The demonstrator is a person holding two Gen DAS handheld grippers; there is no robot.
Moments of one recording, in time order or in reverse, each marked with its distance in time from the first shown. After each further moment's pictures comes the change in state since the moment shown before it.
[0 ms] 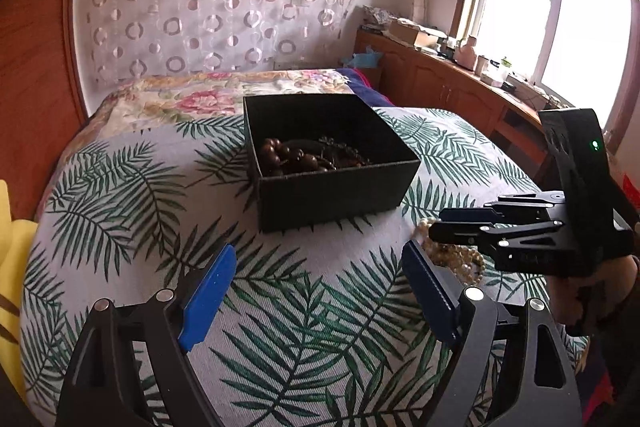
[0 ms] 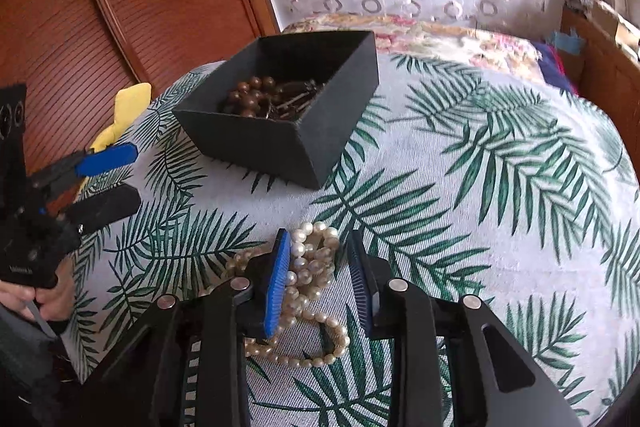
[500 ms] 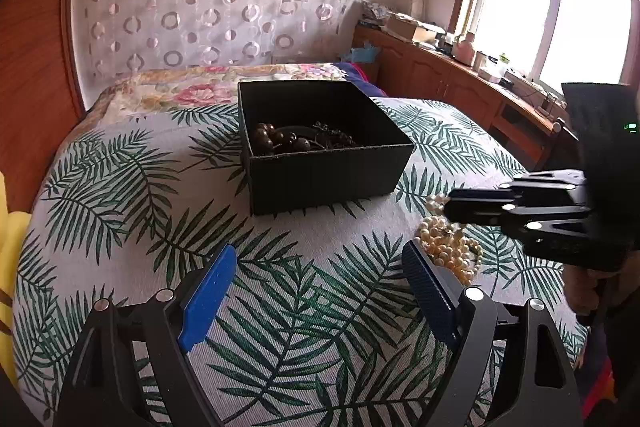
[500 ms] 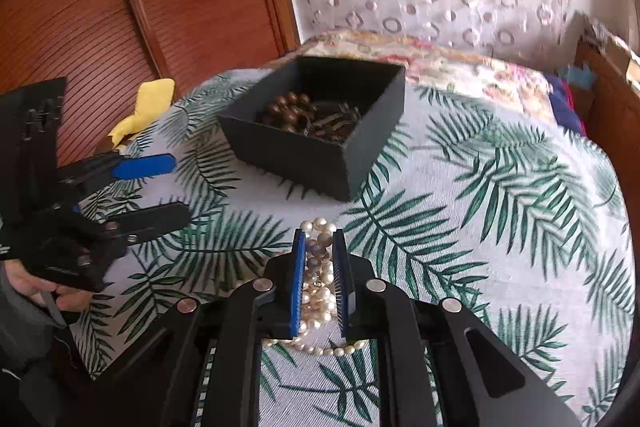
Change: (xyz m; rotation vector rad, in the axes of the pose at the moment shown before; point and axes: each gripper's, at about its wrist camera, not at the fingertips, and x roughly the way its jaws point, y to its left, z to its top) left arm 0.000 -0.005 -0.009 -0.007 0.017 -0.011; right arm -0.033 0.026 -0.001 -0.122 -0.063 0.008
